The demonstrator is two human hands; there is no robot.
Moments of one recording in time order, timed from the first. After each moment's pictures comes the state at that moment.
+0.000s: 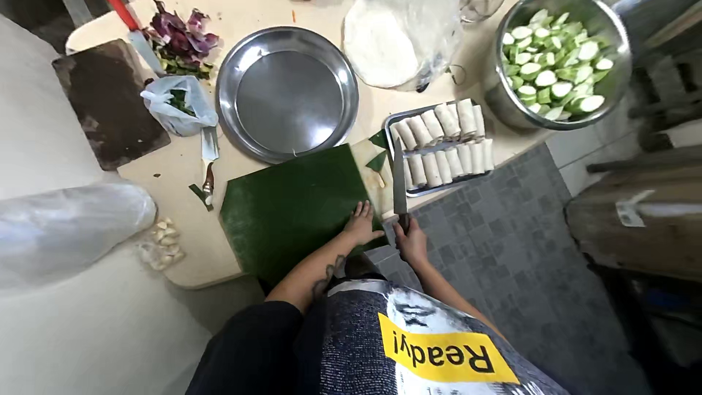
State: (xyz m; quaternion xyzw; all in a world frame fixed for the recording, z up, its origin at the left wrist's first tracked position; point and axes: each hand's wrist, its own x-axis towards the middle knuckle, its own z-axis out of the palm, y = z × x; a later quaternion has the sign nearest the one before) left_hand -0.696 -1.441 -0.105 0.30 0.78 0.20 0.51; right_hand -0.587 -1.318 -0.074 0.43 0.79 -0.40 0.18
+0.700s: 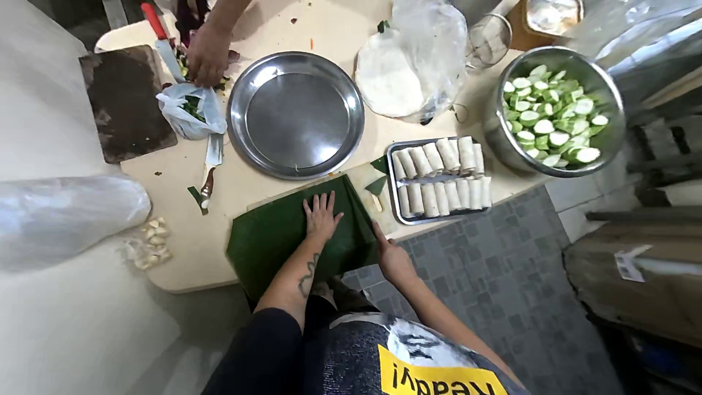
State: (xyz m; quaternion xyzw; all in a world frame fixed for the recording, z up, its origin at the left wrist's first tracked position) left_hand -0.752 -1.484 -0.142 0.16 0.94 0.13 0.28; right_hand -0.640 -1.333 -0.030 0.20 0.88 -0.18 0.40
